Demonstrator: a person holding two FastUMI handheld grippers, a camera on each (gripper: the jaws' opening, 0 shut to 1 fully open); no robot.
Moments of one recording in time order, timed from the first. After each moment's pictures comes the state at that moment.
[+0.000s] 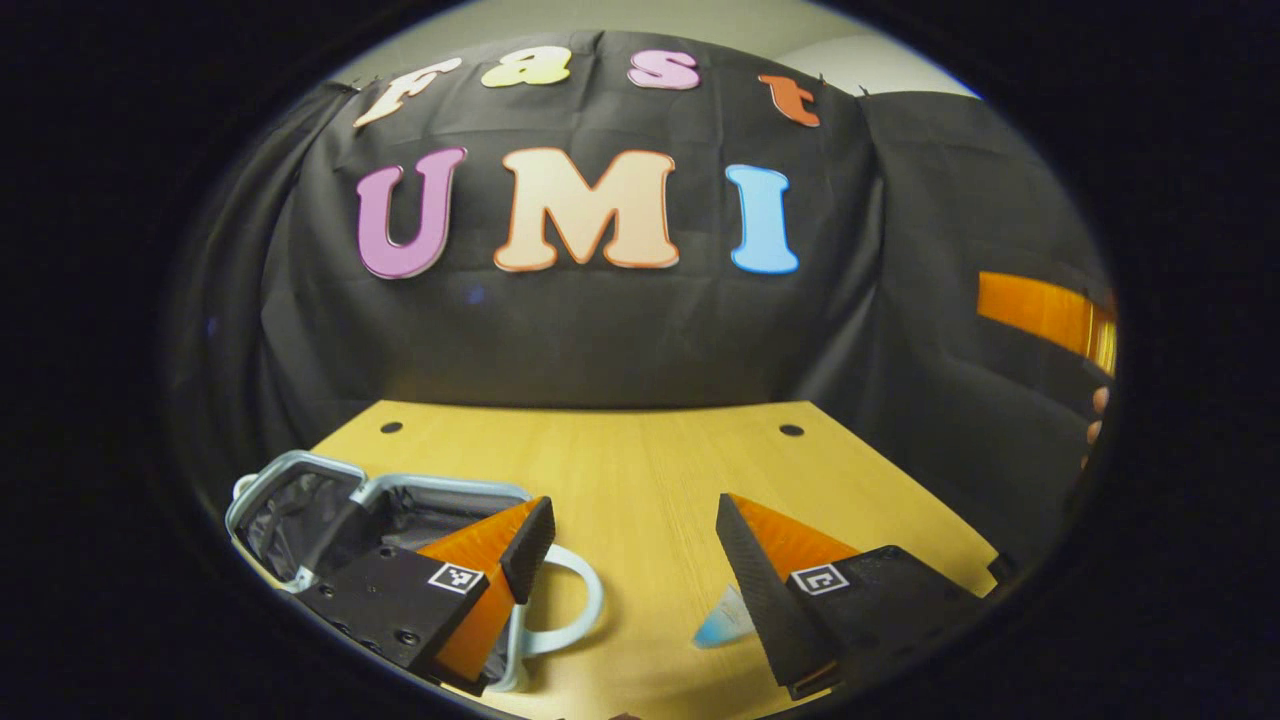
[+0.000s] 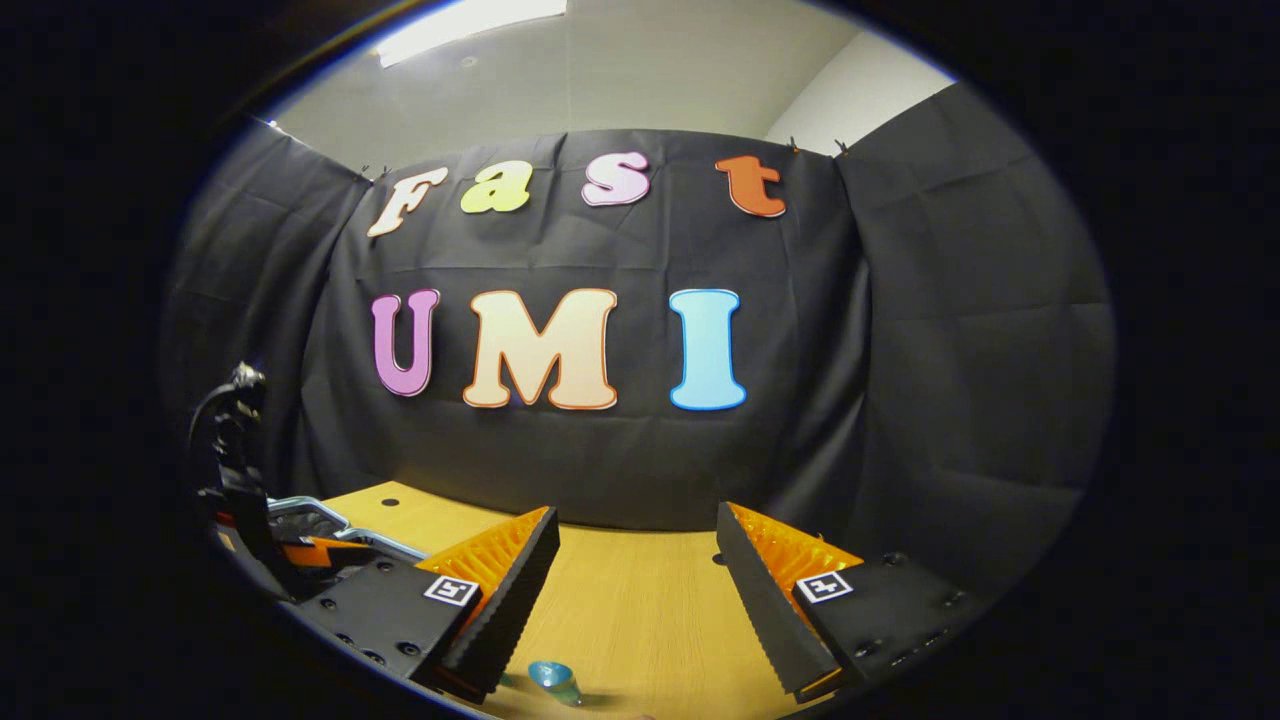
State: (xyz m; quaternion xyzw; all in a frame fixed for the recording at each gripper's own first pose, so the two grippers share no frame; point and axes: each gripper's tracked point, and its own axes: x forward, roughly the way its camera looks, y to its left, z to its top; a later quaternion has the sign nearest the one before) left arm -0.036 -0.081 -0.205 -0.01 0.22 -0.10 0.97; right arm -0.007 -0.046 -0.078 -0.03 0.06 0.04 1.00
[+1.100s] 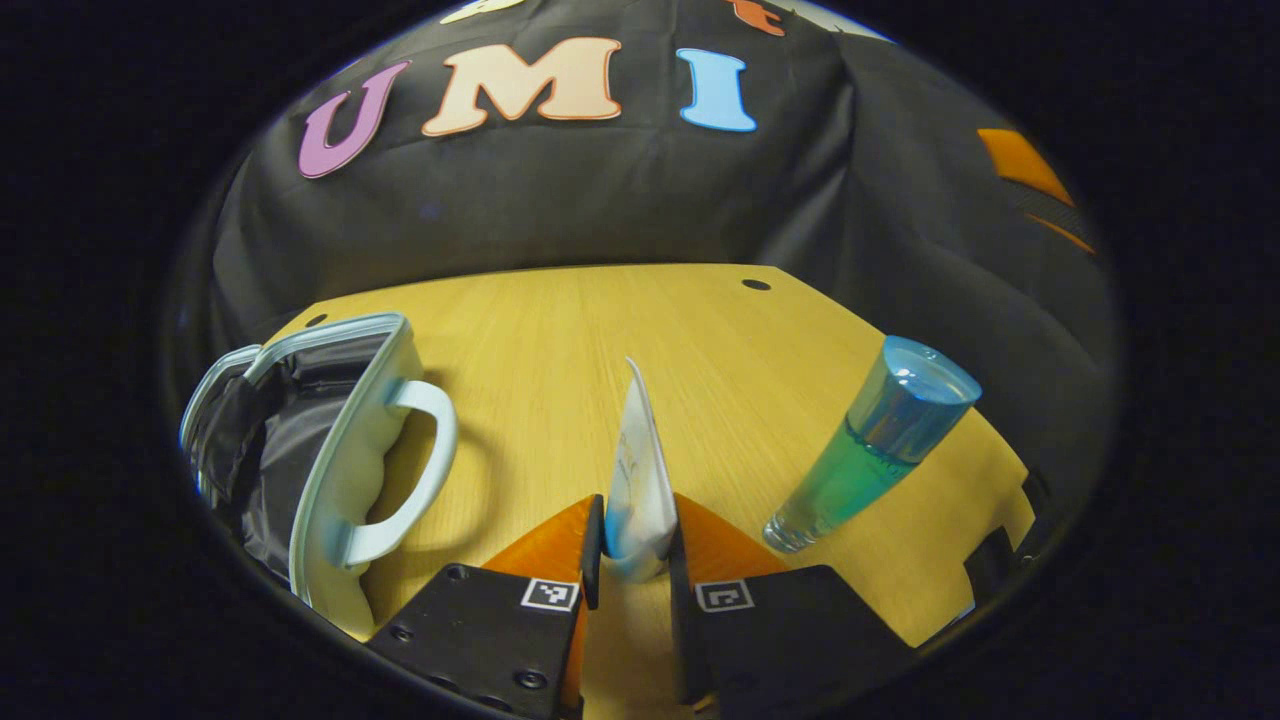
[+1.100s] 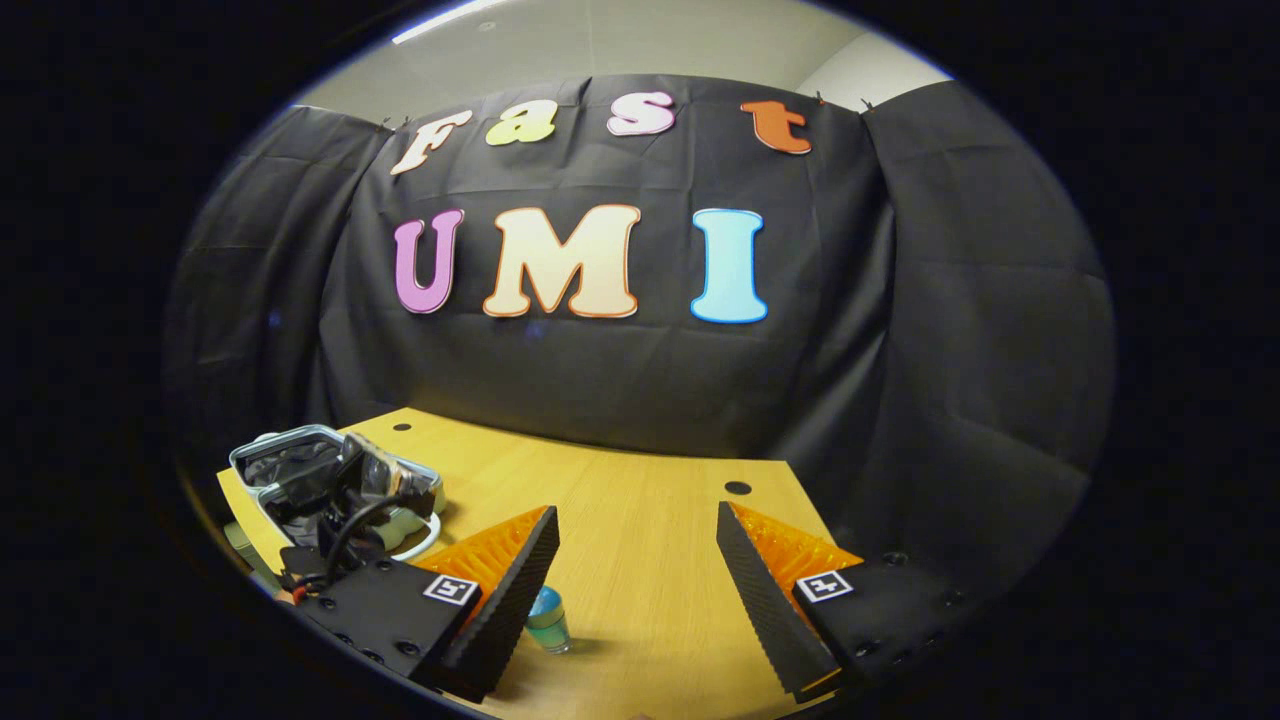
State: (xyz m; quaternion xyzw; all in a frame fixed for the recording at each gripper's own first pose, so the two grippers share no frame) left arm -0.078 -0.134 -0.346 0.00 0.35 -0.16 0.92; right arm -0.041 -0.039 -0.185 -0.05 0.16 0.08 0.98
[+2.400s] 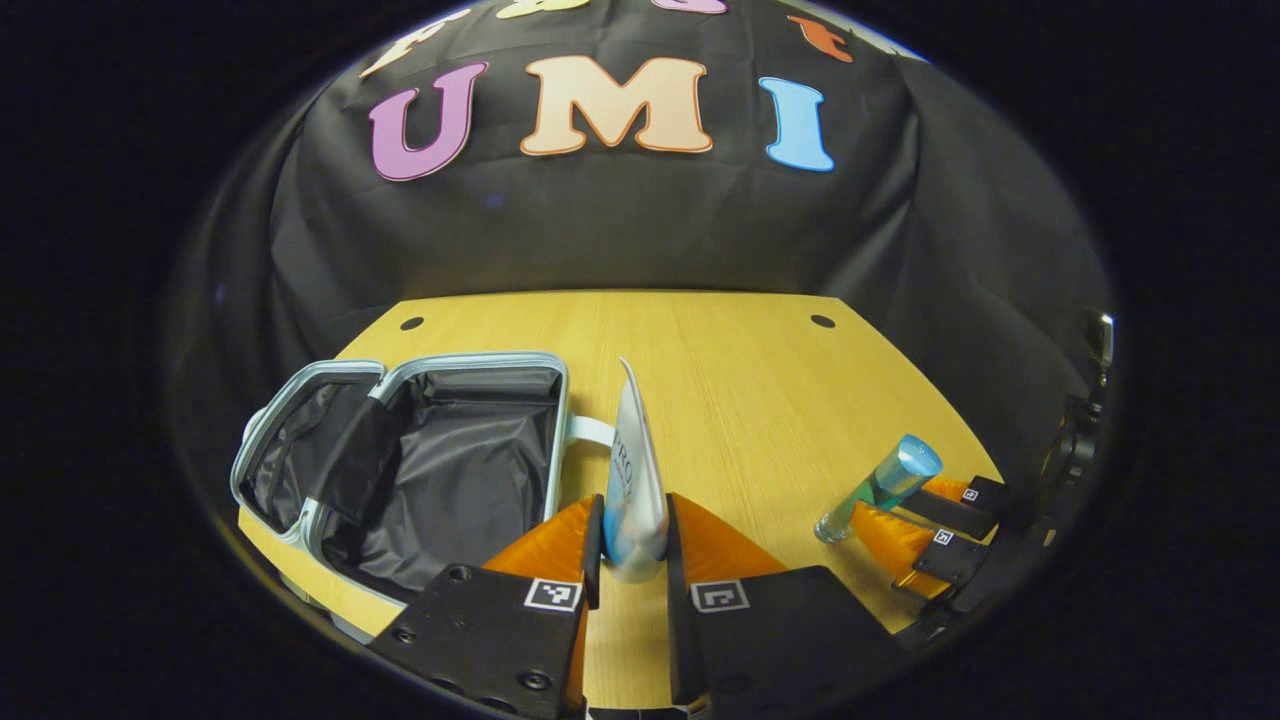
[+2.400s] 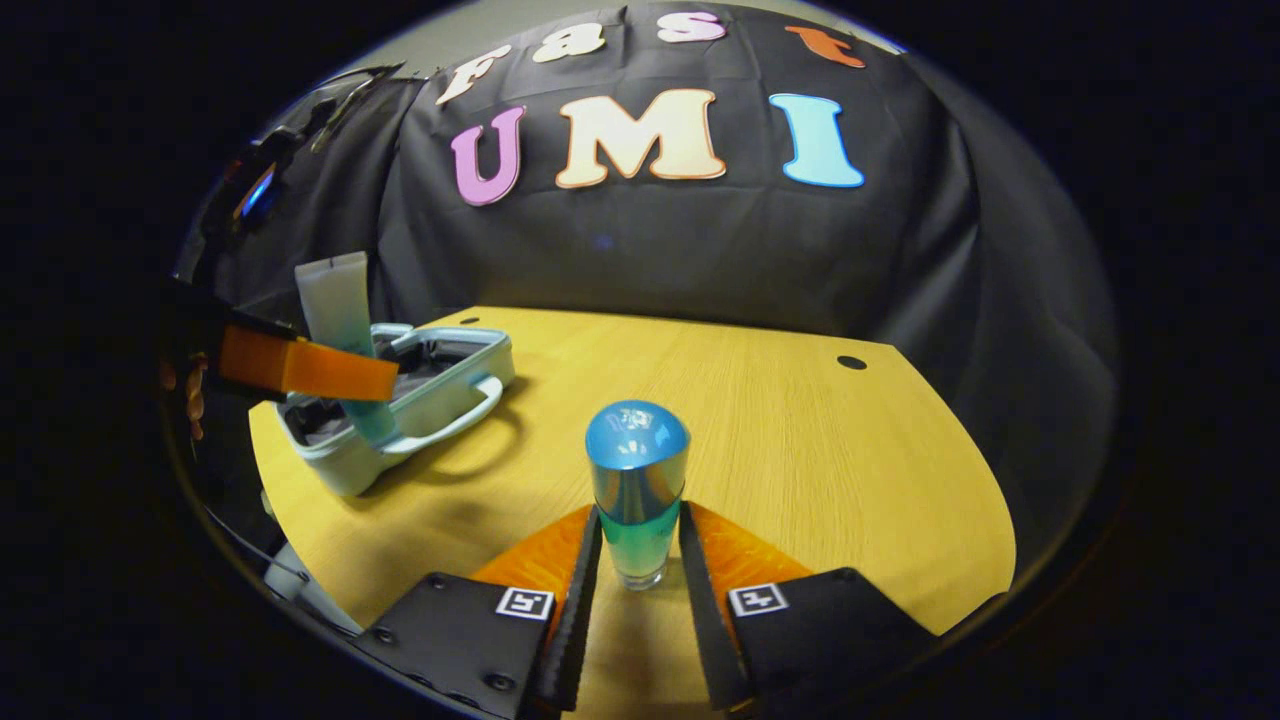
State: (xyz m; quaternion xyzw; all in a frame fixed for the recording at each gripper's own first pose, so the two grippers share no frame) left arm -0.088 -0.022 -0.257 0.00 0.36 -0.06 0.93; right arm -0.077 0.019 -0.352 -0.03 0.30 0.17 0.94
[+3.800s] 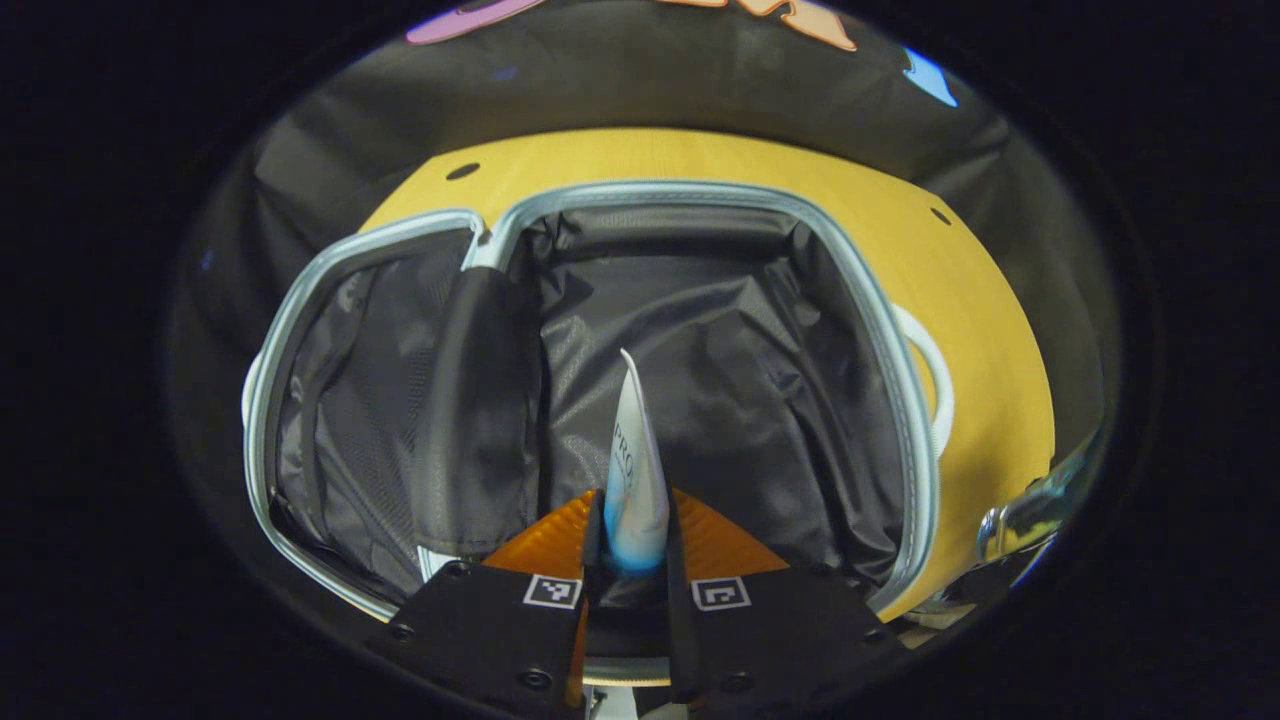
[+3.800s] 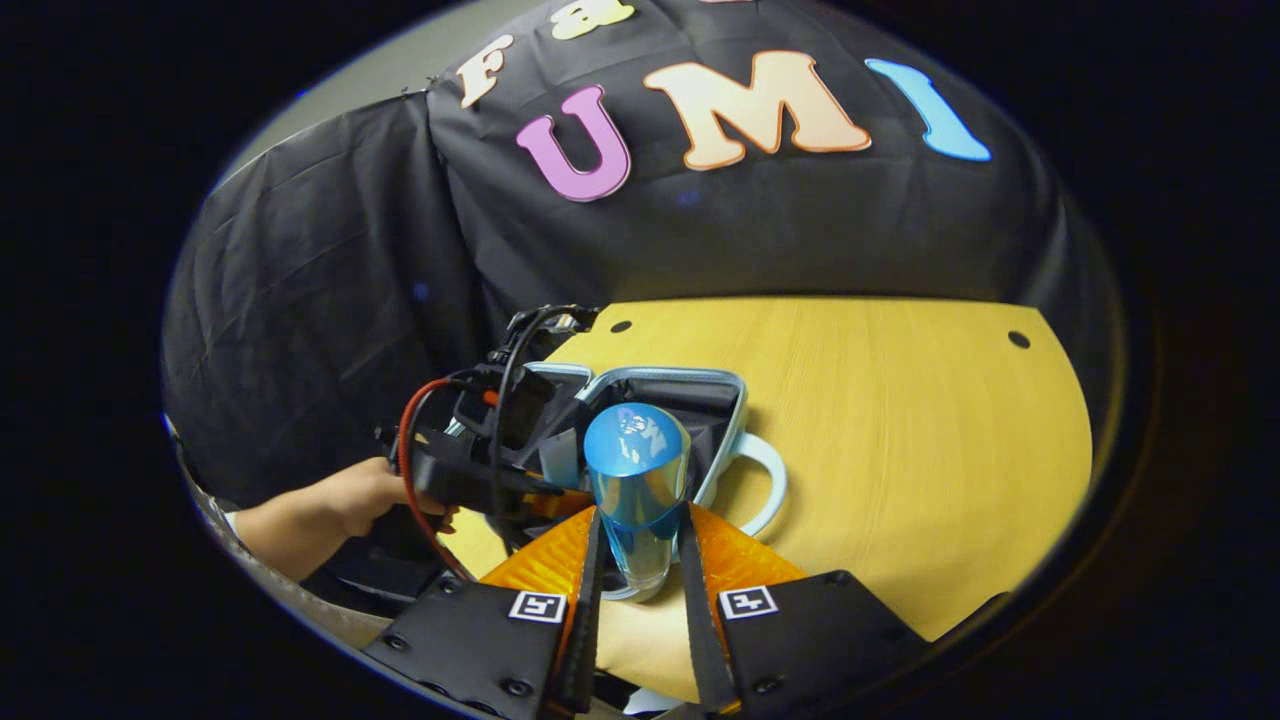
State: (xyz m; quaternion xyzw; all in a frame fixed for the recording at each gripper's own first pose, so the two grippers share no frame) left arm -0.078 0.176 -0.357 0.00 0.59 -0.06 0.81; right arm -0.106 0.261 -0.259 0.08 0.42 0.28 0.86
